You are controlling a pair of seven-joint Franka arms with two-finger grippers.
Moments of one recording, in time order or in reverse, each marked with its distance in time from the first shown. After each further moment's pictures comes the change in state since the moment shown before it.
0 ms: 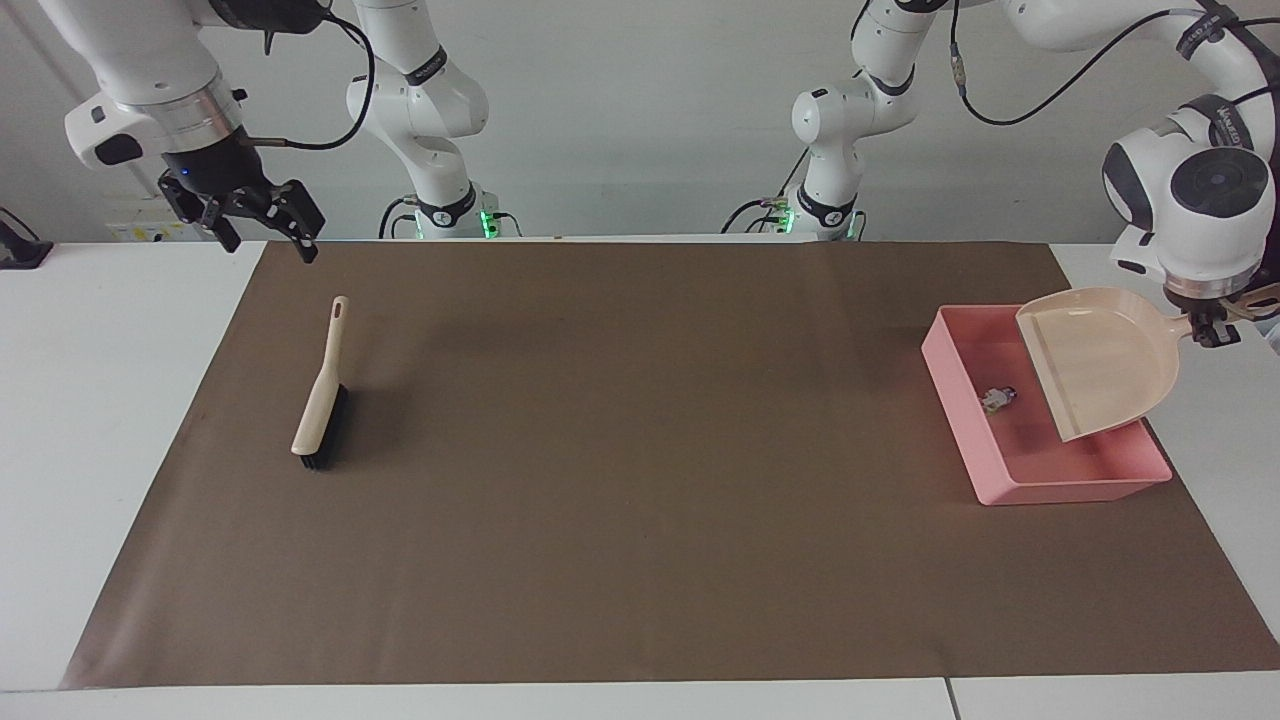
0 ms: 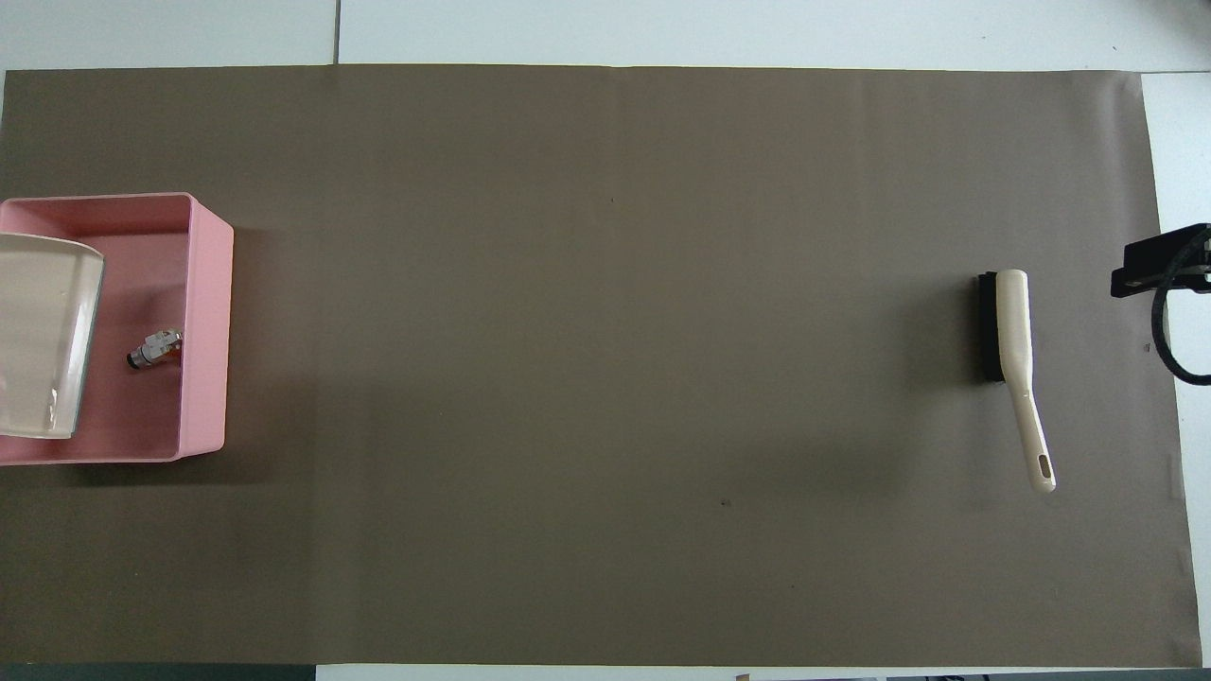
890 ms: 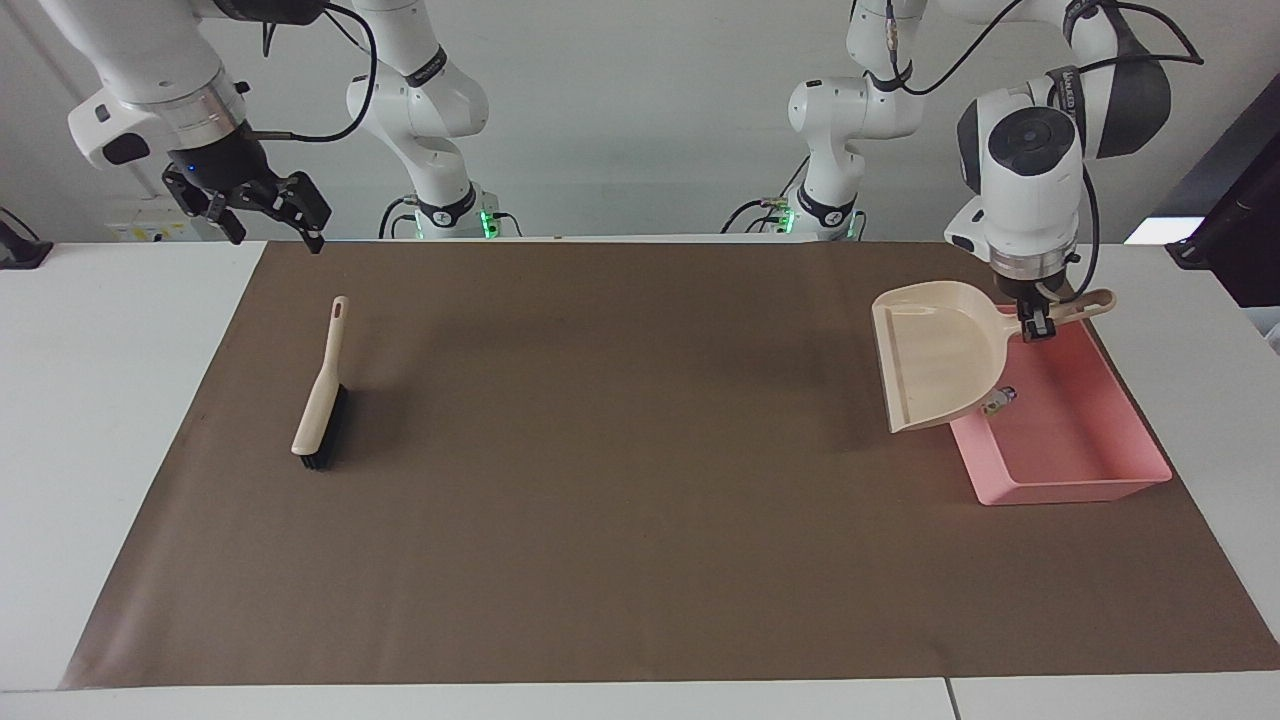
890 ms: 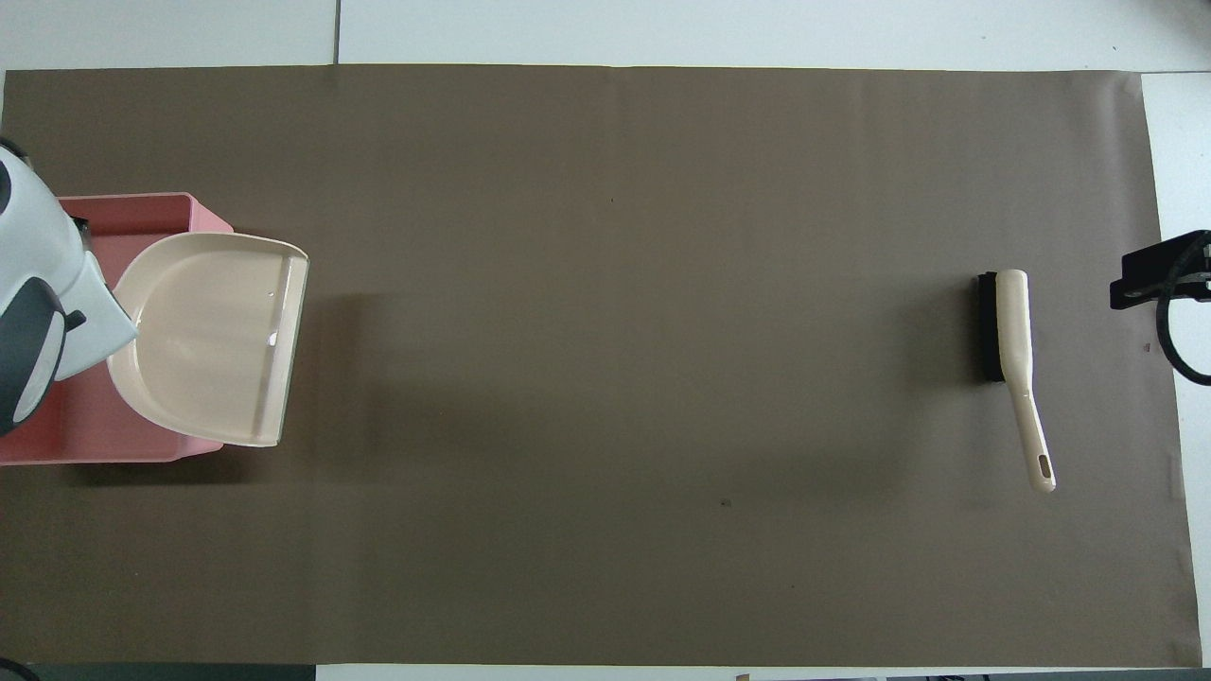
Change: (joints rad) left arm -0.340 -0.125 -0.021 -0.150 -0.241 -0.102 -0.177; right arm 0.006 0.014 0.014 0.053 0.000 -0.080 -0.018
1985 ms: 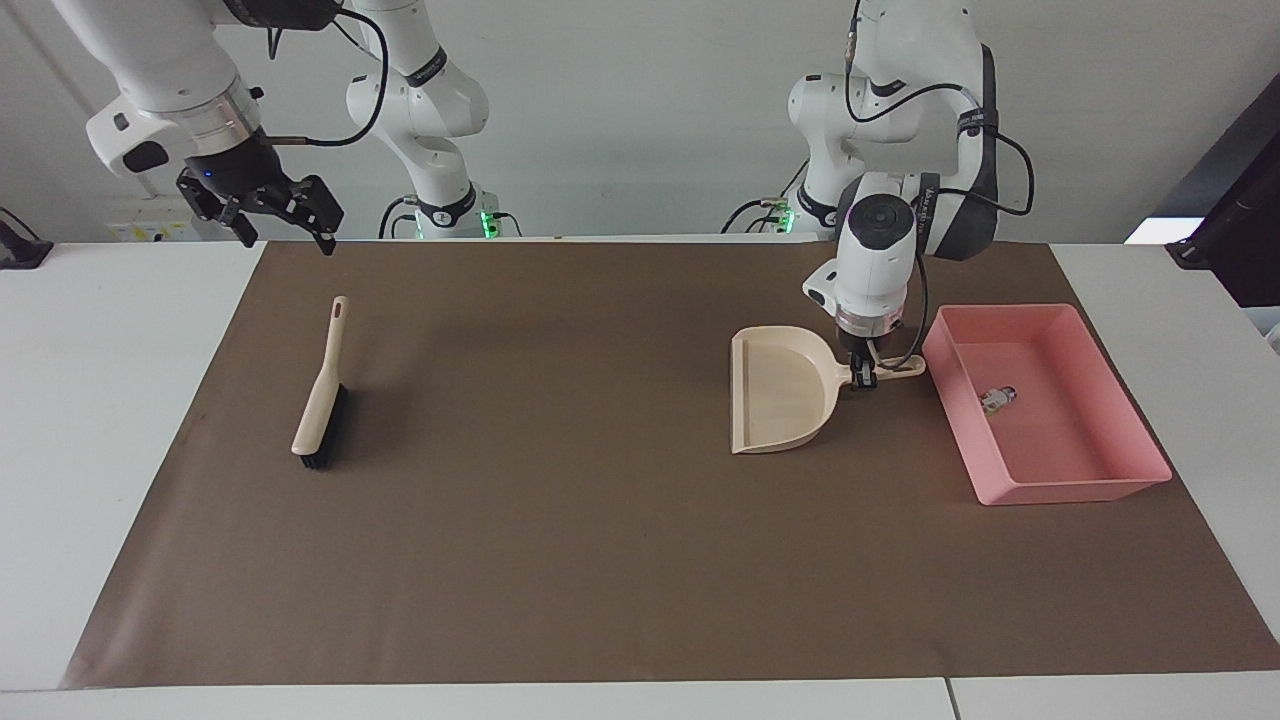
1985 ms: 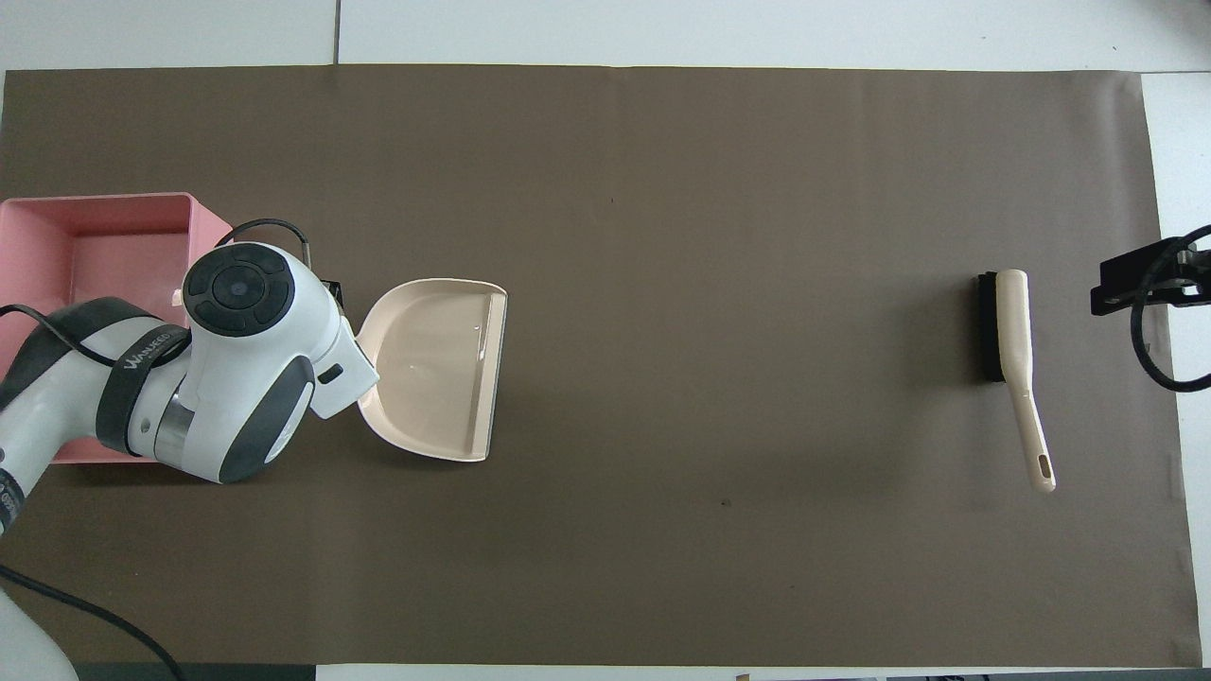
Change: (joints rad) left arm -0.186 0.097 -0.001 -0.218 -0.214 0.315 -0.209; right arm 0.008 0.000 0.005 -0.013 0.000 -0.002 0.000
